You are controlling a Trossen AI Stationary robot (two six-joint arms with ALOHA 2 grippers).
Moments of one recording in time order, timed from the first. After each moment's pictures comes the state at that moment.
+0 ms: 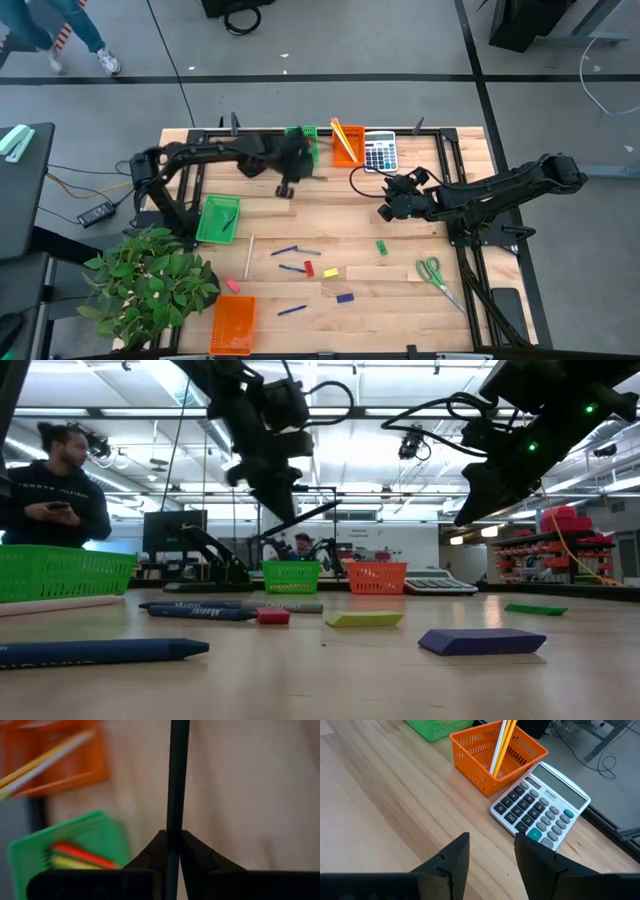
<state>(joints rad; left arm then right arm) 0.38 1.71 1.29 -0.60 0.04 0.65 0.09 1.12 0.54 -0.37 0.81 0.52</state>
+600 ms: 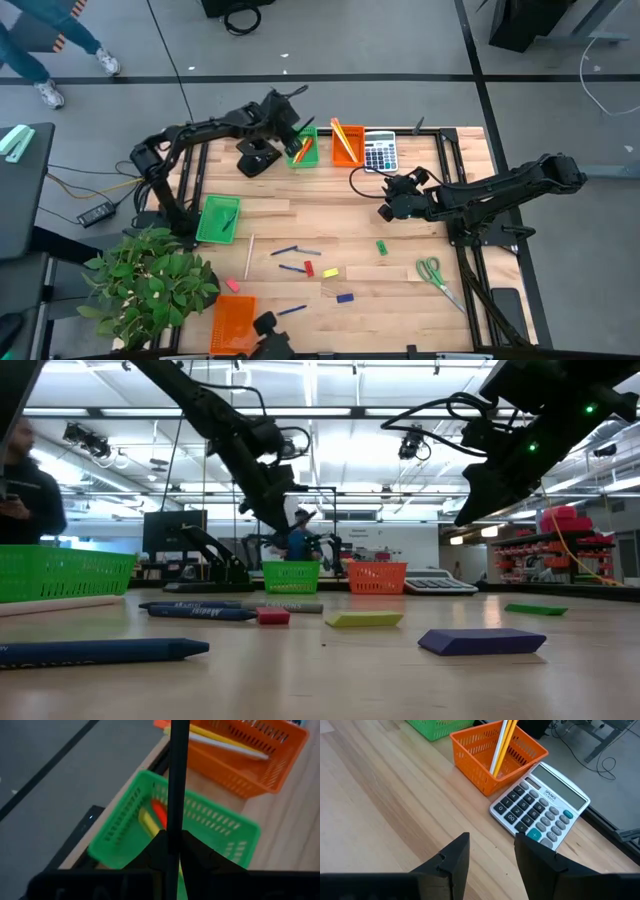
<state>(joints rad) 0.69 1.77 1.26 -0.32 0.05 0.11 0.09 1.12 0.54 -0.37 0.81 0.51</state>
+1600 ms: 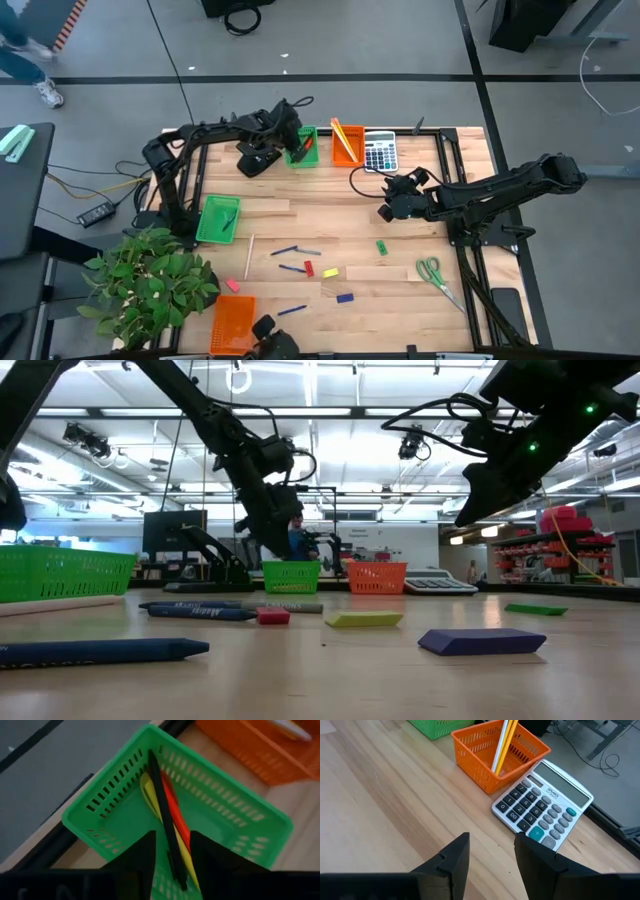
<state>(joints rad) 0.66 1.87 1.26 -0.34 -0.03 -0.05 0.09 1.12 0.54 -0.37 0.80 0.53</state>
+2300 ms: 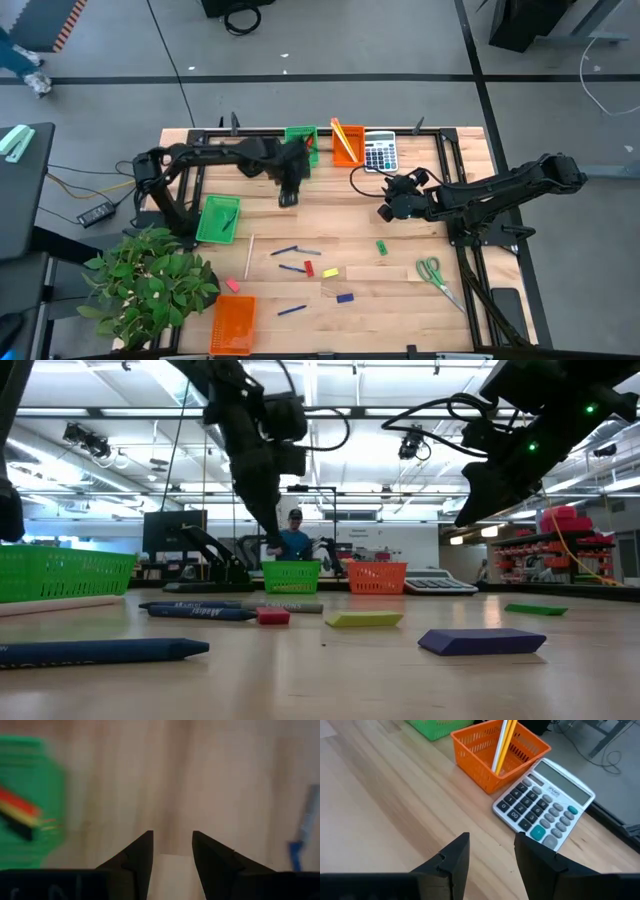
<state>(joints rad) 0.35 1.73 1.26 -0.70 0.12 0.23 0.09 1.12 0.54 -0.37 0.80 0.55</state>
